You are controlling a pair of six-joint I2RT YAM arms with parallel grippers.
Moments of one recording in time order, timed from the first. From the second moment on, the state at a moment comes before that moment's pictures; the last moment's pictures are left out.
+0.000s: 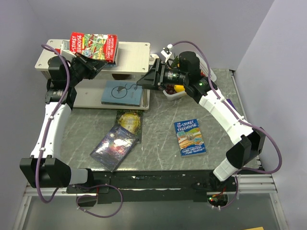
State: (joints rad) left arm 0.01 1.31 1.38 -0.12 0.49 -1.00; right arm 0.55 1.59 1.66 -0.29 -0.71 0.89
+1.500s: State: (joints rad) left arm -0.01 1.18 1.43 -0.30 0.32 -0.84; right arm 0.55 1.52 1.54 -0.29 -0.67 0.85
